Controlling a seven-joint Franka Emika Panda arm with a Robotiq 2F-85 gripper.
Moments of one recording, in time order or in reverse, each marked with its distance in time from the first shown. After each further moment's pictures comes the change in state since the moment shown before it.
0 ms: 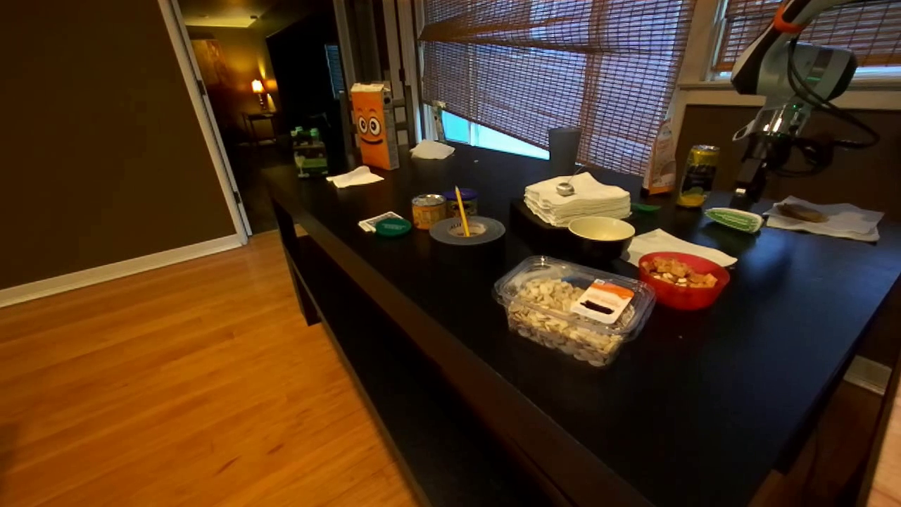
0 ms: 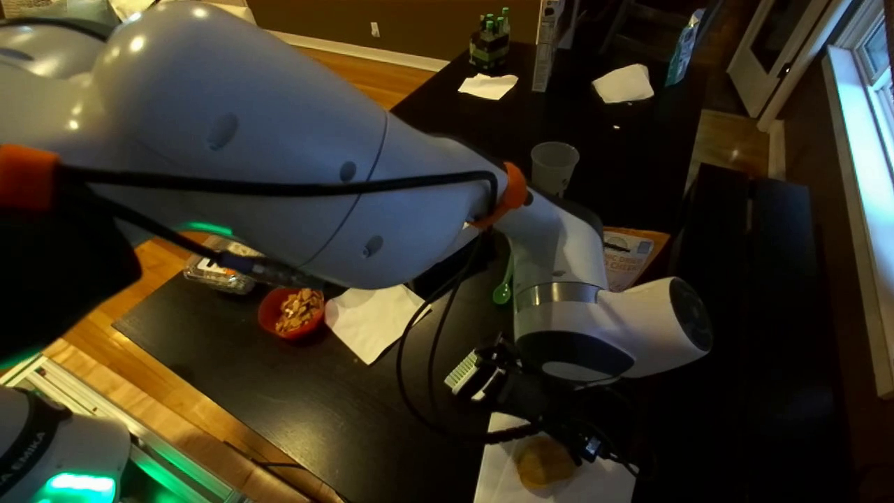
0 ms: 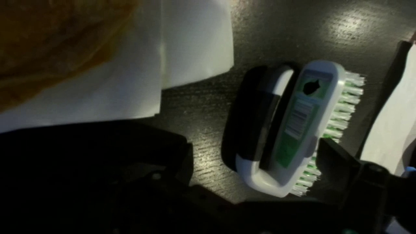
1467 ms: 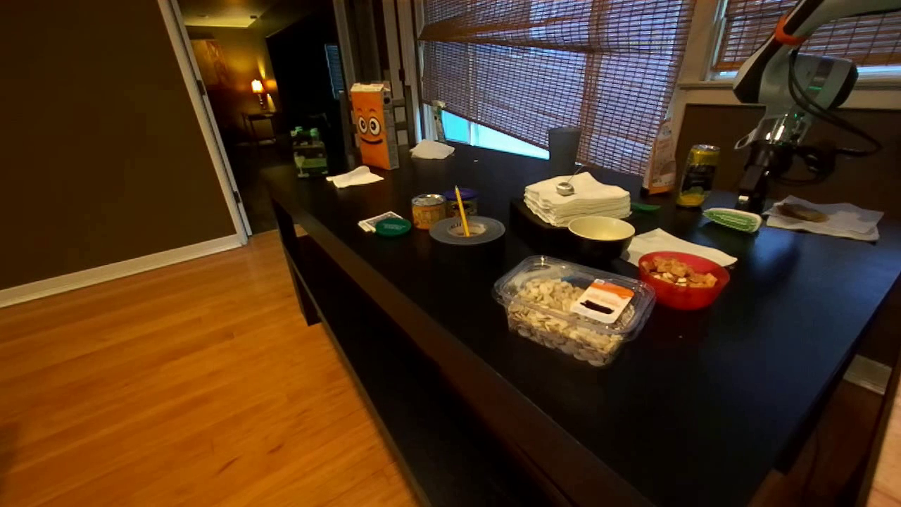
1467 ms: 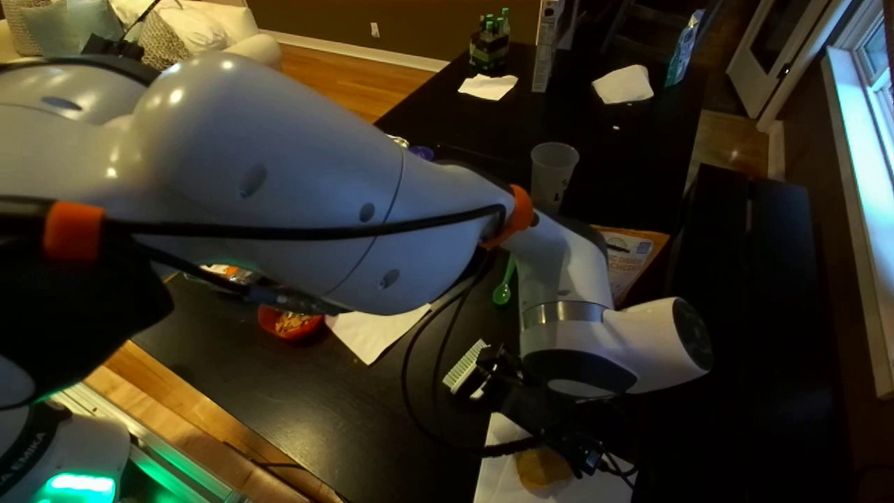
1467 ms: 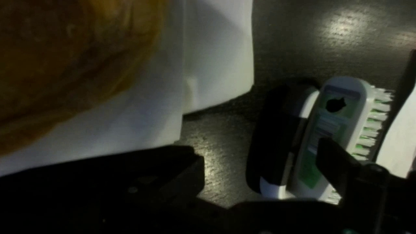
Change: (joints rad) arm -0.020 0.061 0.007 0.062 -0.018 -0.028 0.010
